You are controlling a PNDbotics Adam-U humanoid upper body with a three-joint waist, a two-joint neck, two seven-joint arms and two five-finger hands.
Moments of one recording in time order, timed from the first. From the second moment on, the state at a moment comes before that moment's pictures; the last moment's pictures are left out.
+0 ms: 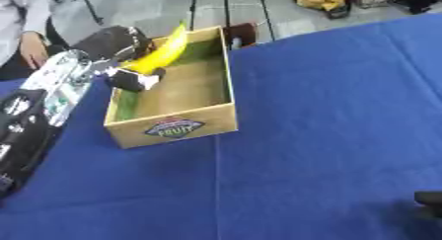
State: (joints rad) left arm -1.10 0.60 -0.12 -1.05 -1.07 -0.25 -0.18; right arm -0.15 -0.23 0.01 -1.99 0.22 -0.01 0.11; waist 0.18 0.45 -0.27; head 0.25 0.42
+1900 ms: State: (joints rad) left arm -1.07 0.59 -0.06 -1.15 -0.88 -0.31 -0.07; right arm -0.14 -0.24 0.00 -2.00 0.21 0.01 0.12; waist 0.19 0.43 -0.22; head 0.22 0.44
